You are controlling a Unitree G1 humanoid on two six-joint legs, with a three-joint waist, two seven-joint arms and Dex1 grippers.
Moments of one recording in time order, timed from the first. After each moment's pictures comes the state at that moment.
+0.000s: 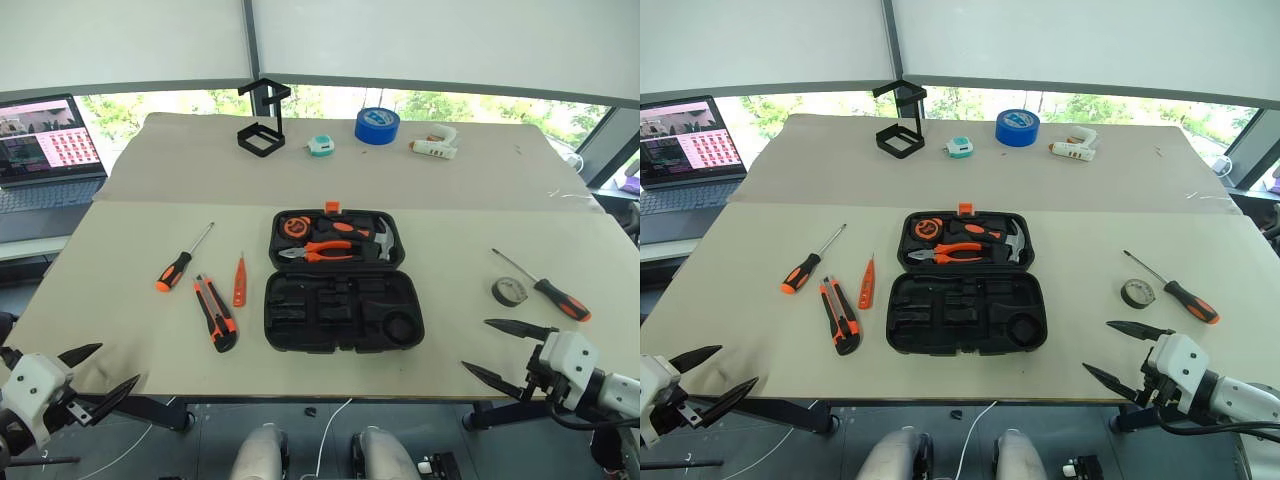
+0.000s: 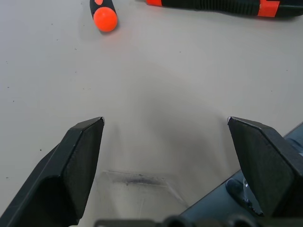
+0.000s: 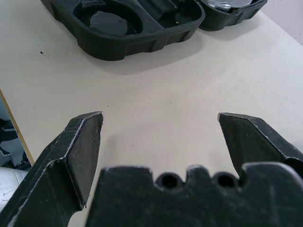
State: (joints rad) left arm 0.55 0.72 0.61 -0.07 -0.36 -0.09 -0.96; right arm 0.27 -0.77 -0.30 0.01 0.32 -0.29 1.05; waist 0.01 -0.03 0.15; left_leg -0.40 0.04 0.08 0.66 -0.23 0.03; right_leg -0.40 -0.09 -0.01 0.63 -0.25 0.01
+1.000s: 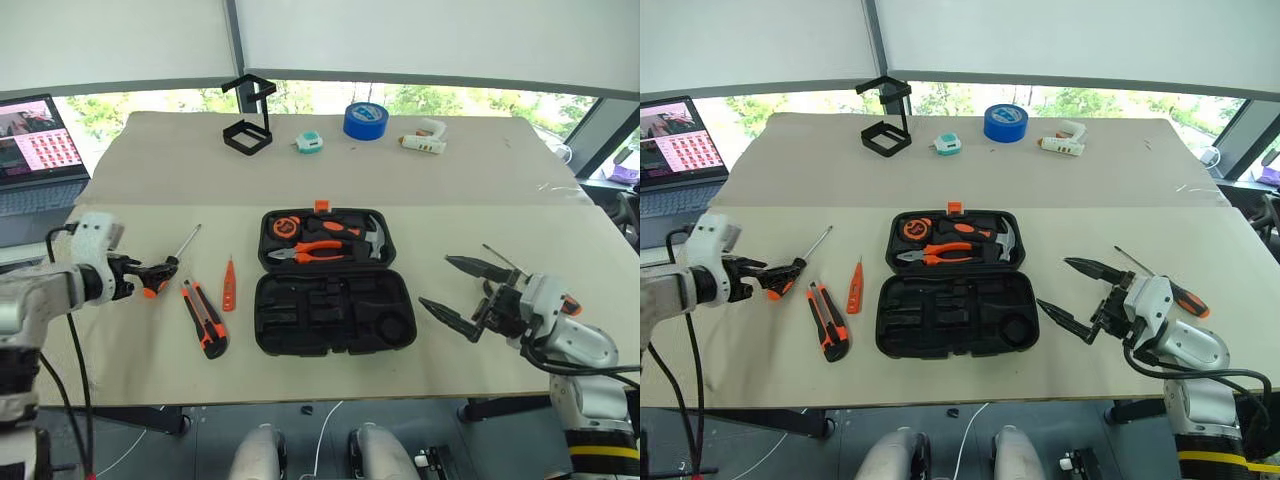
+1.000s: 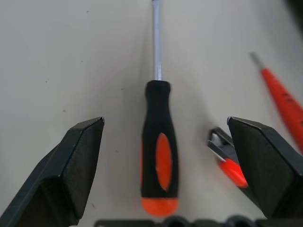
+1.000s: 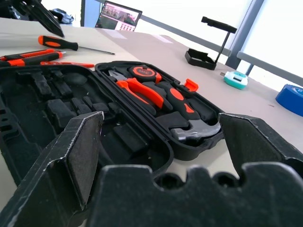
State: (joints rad) left arm -0.48 0.96 0.09 0.24 -0.51 0.96 -0.61; right arm -0.05 -0.57 -0.21 -0.01 0.47 -0.24 1.05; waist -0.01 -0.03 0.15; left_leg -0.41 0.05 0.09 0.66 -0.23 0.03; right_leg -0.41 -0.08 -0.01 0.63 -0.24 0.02
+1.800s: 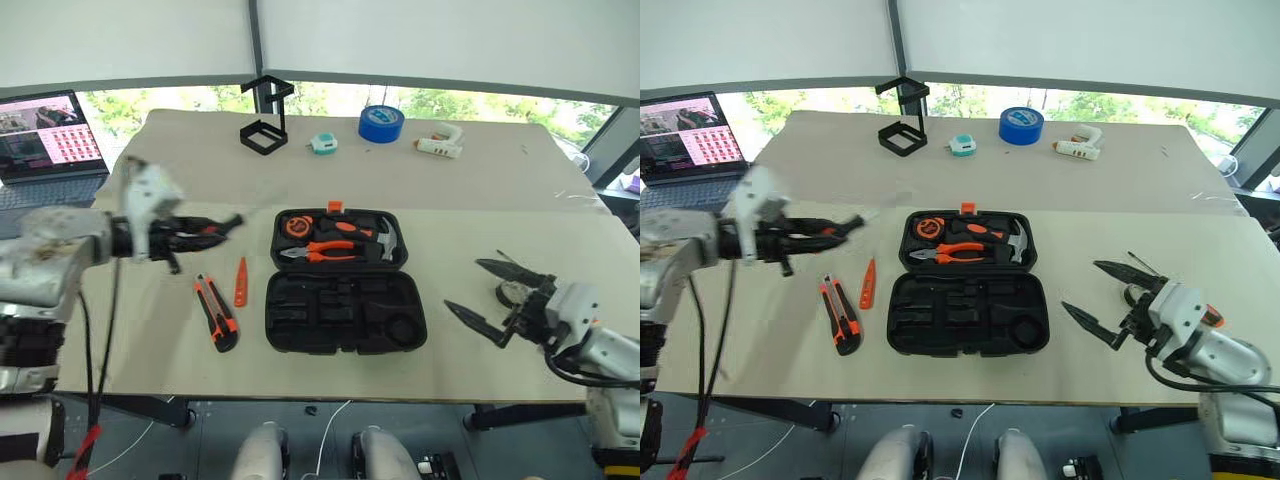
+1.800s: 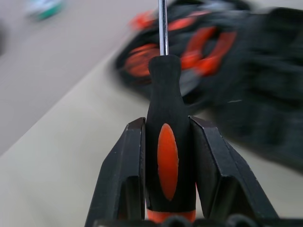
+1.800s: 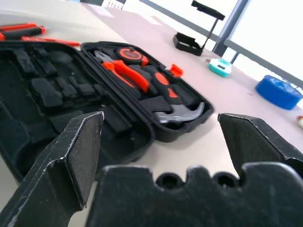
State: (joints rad) left arm -0.65 0.91 -0.15 -0.07 -0.39 0.56 -1.16; right arm 0.05 -0.72 -0.31 -0.07 0.46 -0.21 1.01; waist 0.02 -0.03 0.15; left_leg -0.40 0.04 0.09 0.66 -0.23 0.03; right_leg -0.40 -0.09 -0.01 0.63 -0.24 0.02
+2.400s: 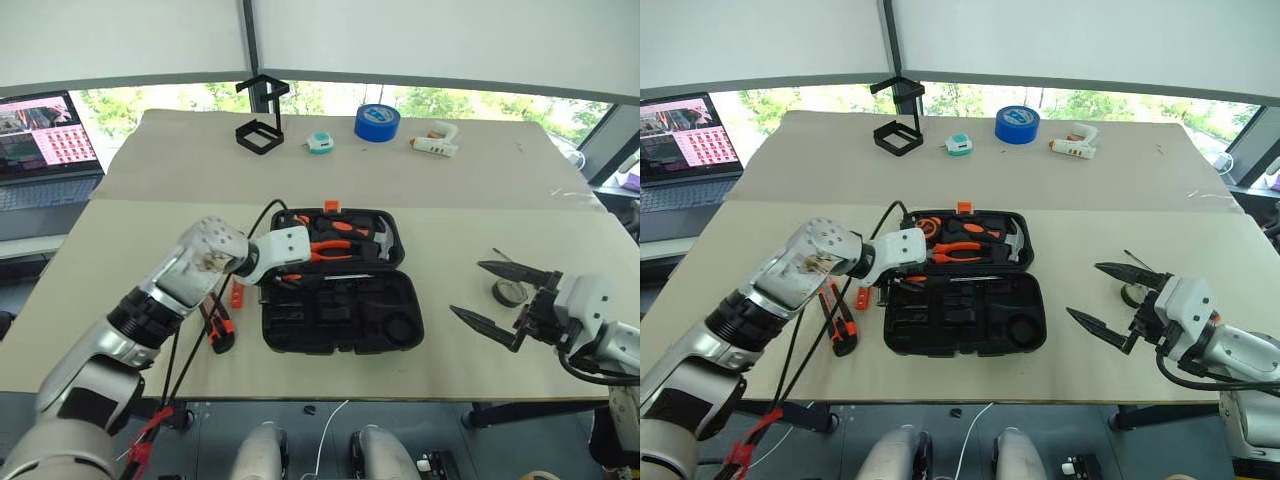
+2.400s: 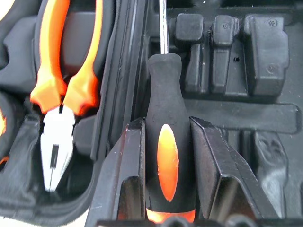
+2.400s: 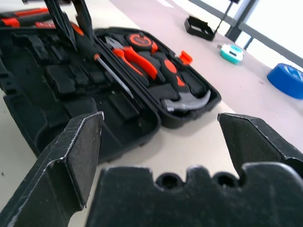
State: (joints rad) left arm -0.83 0.67 -0.54 0.02 -0.02 0.60 -1.11; right arm 0.09 -0.76 -0.33 -0.19 0.48 -0.08 1.02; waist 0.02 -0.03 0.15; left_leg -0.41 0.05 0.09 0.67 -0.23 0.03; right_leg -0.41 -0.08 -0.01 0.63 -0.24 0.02
